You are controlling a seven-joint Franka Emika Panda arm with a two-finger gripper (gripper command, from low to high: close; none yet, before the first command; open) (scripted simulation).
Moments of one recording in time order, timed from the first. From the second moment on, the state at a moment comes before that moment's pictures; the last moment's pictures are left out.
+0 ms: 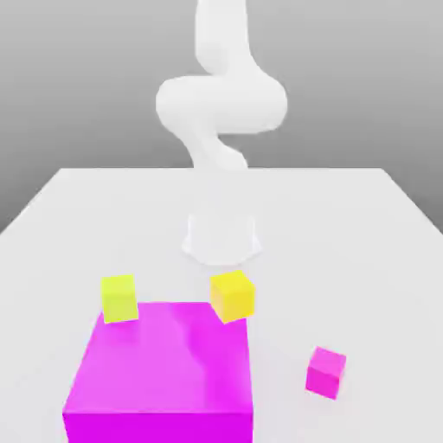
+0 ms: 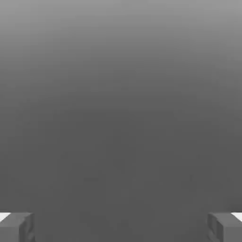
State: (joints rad) arm -0.01 -0.71 -0.02 -2.28 0.00 2.31 0.80
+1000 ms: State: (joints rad) arm -0.25 0.39 -0.24 -2.02 0.19 2.48 0.66
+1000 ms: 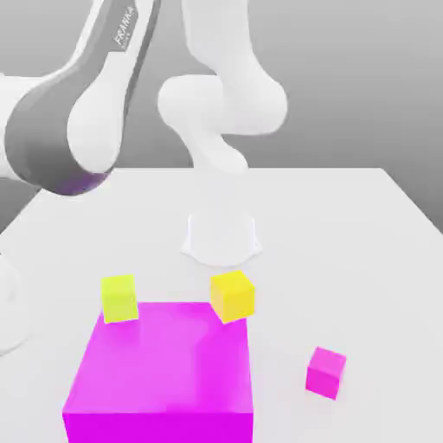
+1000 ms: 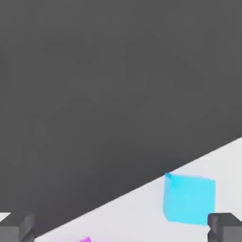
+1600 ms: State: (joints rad) arm -0.32 0.58 -0.24 -1.97 0.23 2.53 0.63
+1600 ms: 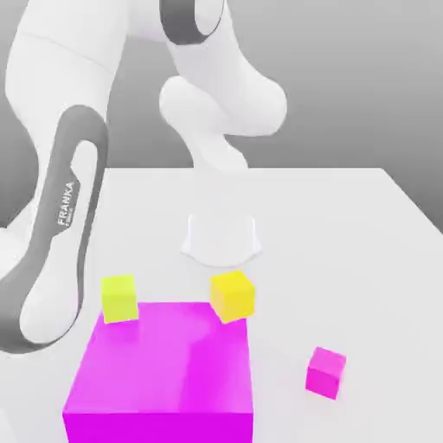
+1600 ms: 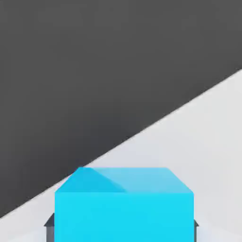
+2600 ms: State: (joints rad) arm -0.23 -0.35 -0.21 -2.77 -0.10 2.43 0.78
